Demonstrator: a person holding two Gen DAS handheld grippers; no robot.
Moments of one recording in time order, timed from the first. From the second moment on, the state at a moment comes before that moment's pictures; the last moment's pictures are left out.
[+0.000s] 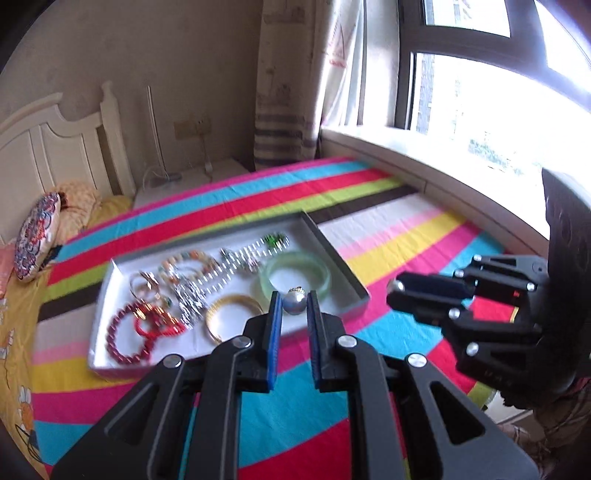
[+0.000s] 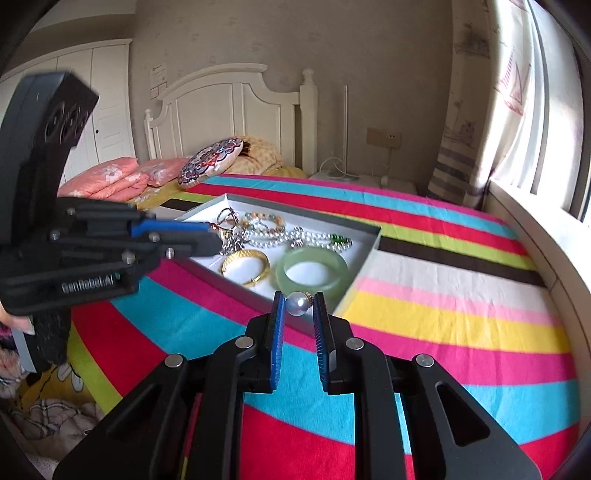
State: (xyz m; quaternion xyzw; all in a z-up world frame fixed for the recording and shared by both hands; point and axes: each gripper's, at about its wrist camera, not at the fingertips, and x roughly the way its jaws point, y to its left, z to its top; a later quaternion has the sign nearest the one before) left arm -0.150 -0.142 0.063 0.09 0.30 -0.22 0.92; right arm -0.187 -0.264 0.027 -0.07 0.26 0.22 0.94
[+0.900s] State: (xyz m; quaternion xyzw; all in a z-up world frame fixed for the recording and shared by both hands) left arm -0.060 -0.178 0.049 0.12 0.34 -0.20 0.91; right arm -0.111 -0.242 0.016 -0.06 0.29 0.21 0.93
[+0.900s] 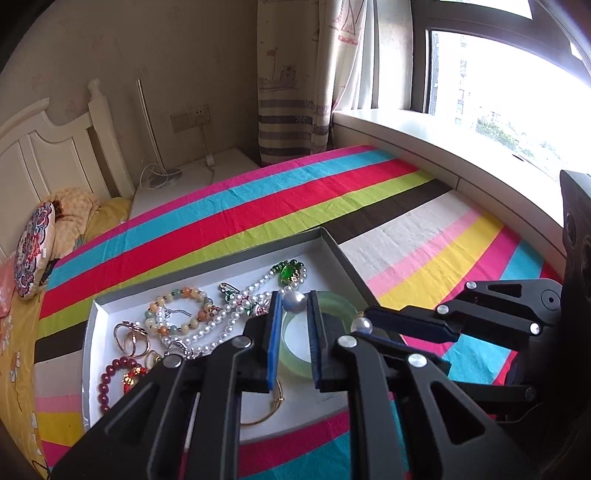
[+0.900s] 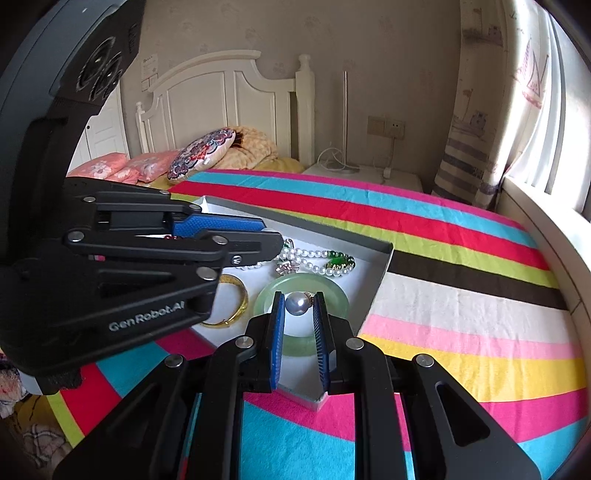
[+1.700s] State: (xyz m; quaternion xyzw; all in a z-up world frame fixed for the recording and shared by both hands) left arm -0.025 -0.182 0.025 0.10 0.37 -0.19 0.90; right arm -0.082 -0.242 0.003 -0.05 0.33 0.21 0.92
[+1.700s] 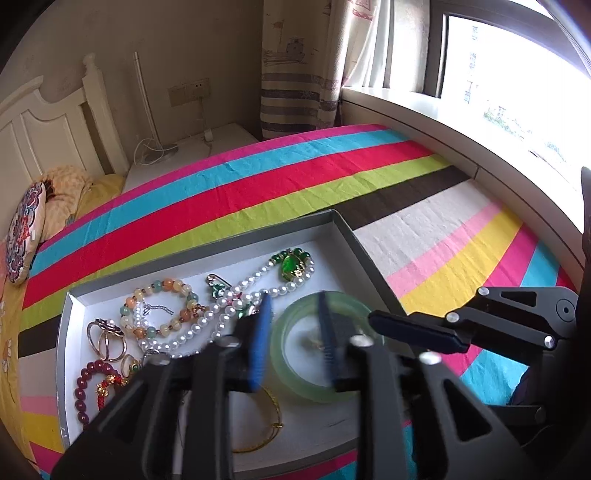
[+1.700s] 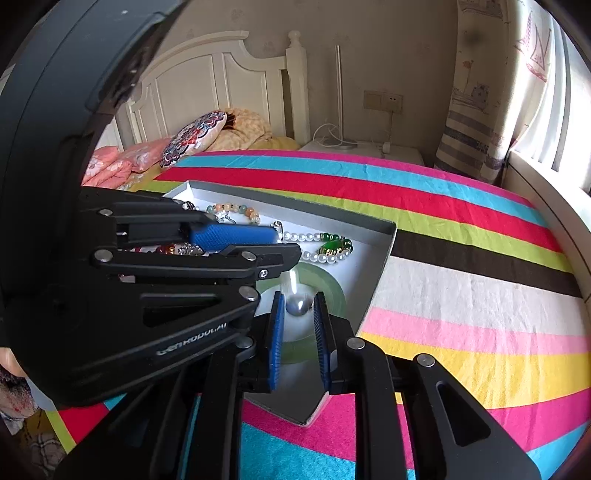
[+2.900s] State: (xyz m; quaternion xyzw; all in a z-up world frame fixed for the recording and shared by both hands) left arm -0.165 -0.025 0.037 0.02 0.25 -0.03 0.97; right arm -0.174 -0.185 0.019 0.02 0.27 0.09 0.96
